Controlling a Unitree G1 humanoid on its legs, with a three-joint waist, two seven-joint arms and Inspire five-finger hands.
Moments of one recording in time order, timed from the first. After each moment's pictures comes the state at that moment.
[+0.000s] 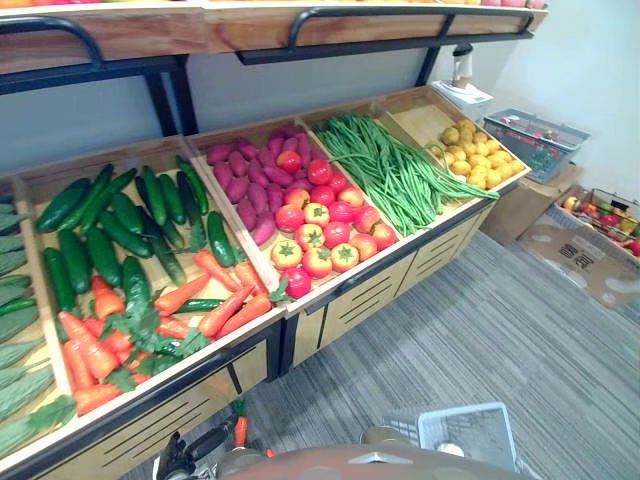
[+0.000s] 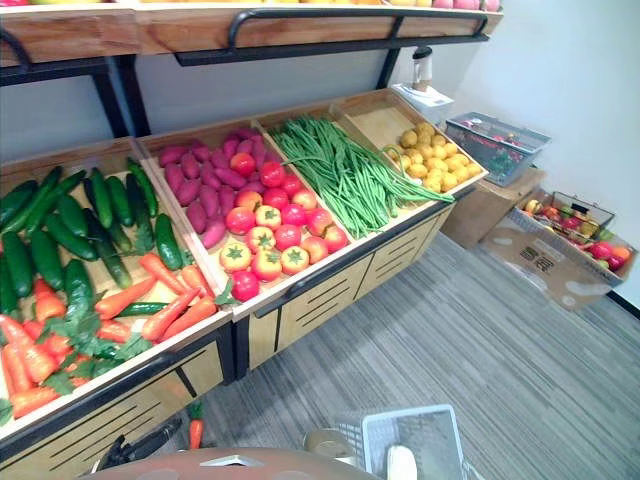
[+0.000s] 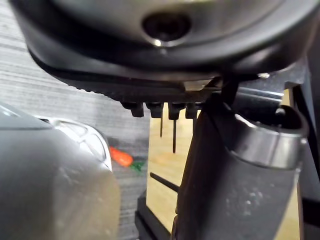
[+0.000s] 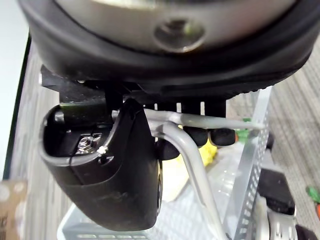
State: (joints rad) left arm 0.20 -0.01 0.56 0.92 -0.07 -0.09 0.07; right arm 0.41 0.12 -0.90 0.95 0.25 -0.01 0.07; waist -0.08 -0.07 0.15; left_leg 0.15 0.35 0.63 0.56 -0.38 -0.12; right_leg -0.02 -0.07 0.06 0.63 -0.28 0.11
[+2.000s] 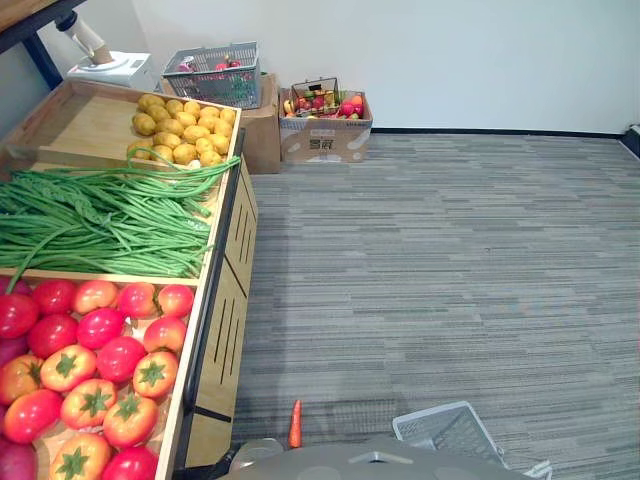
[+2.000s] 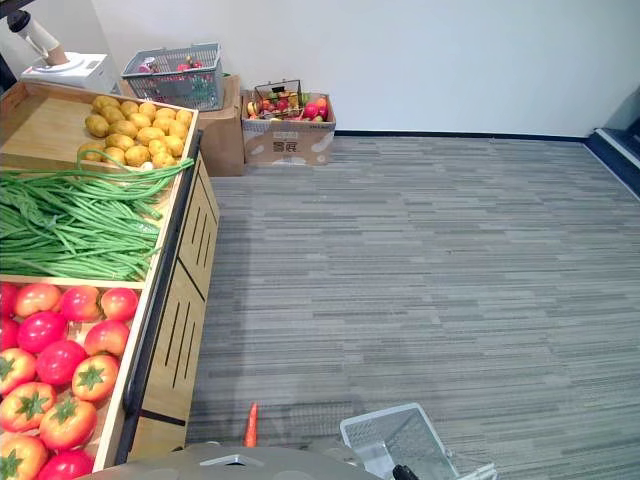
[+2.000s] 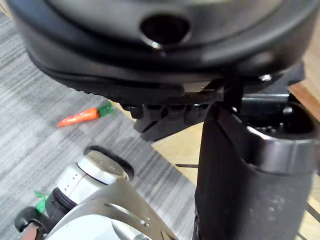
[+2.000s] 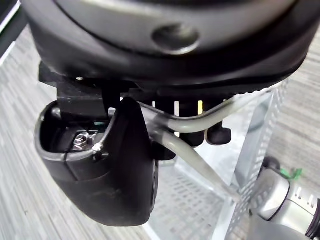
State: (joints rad) left arm 0.34 -0.01 0.44 0.98 -0.23 -0.06 0.05; right arm 0.29 0.02 -0.65 1.00 0.20 -0.03 -0.01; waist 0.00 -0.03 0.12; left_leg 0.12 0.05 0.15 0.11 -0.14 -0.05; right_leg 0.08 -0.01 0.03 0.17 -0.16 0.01
